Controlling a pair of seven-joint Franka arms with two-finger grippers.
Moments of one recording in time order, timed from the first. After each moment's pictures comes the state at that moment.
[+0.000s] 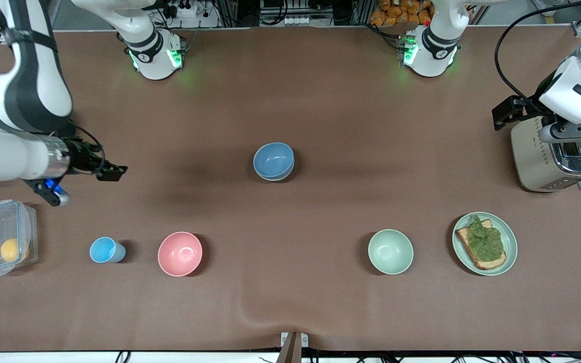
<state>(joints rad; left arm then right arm) -0.09 0.01 -0.06 -1.55 0.04 1.49 -0.16 0.03 0.21 -0.02 -1.67 0.16 1.55 0.56</state>
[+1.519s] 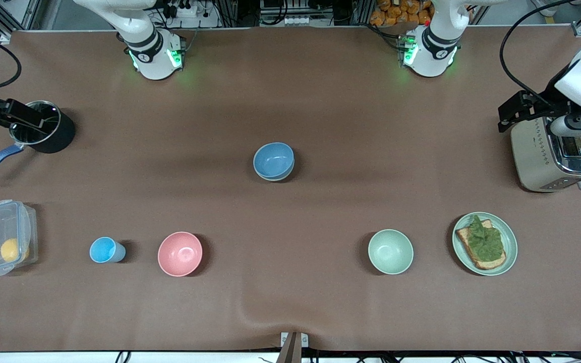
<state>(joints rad) -0.09 -0.01 -0.04 -1.55 0.01 1.57 -0.07 -0.05 0.00 -0.01 -1.54 0.08 1.46 0.14</state>
